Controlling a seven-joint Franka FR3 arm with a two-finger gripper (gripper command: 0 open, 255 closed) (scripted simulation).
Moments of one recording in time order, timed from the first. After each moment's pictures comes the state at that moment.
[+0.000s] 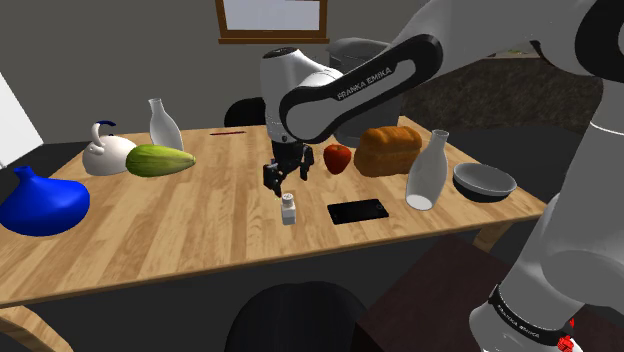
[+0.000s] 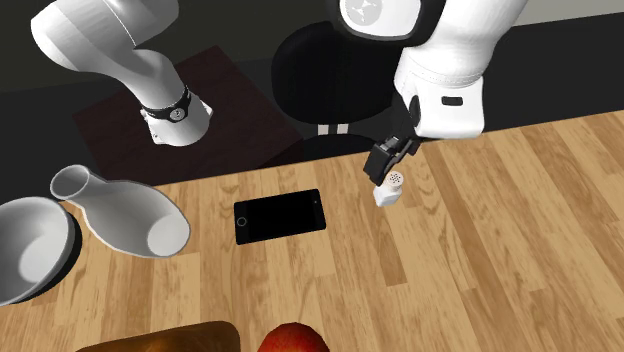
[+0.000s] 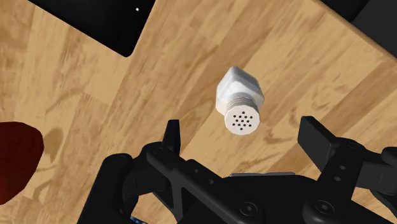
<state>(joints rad) 0.14 0.11 0.33 -2.00 -0.18 2.12 0.47</state>
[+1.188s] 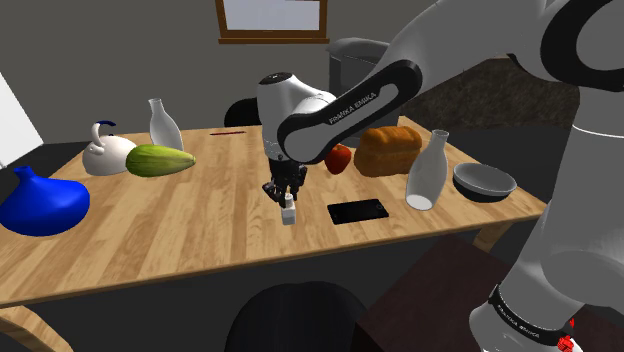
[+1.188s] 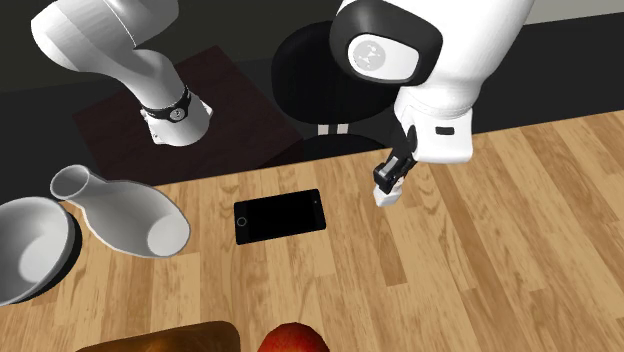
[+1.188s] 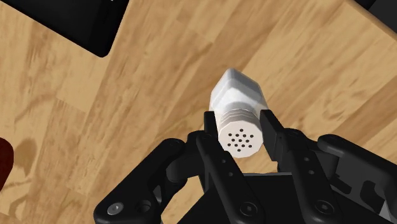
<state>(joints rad) 0.15 0.20 0.32 -2.01 -0.23 2.21 0.52</state>
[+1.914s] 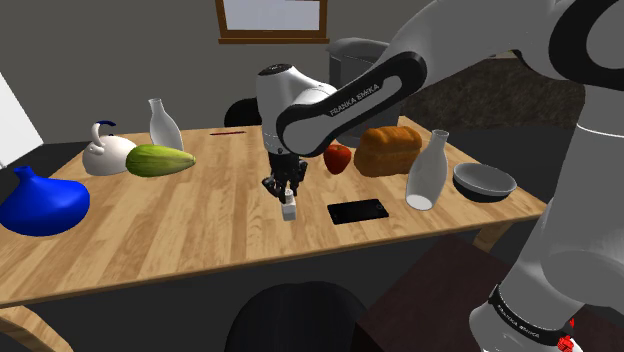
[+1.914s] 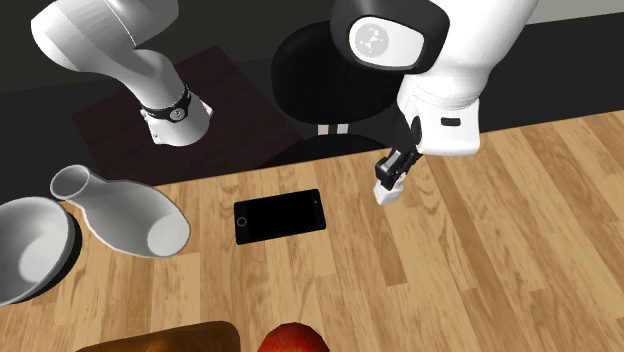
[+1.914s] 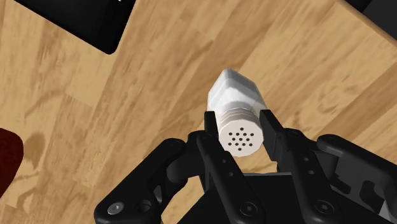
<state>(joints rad) 0.15 0.18 0.33 -1.99 -0.22 2.17 0.51</state>
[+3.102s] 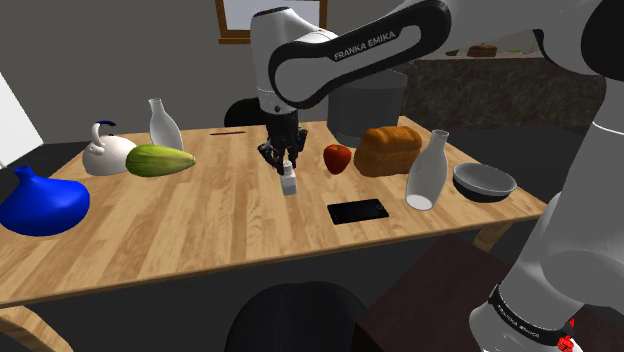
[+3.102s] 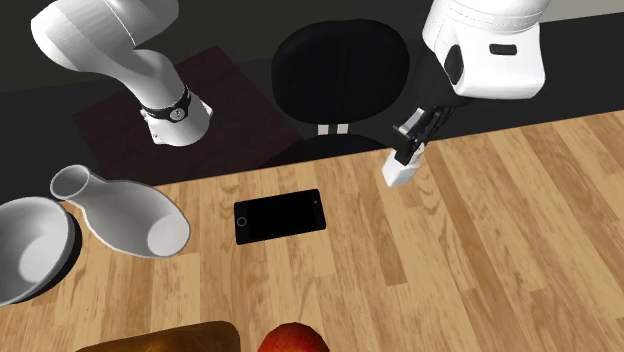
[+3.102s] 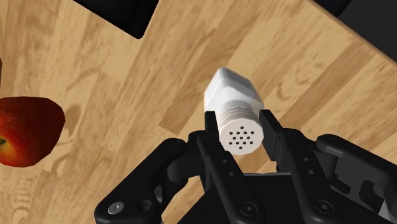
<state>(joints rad) 0.14 0.10 0.33 -1.85 -0.17 1.96 0.45</state>
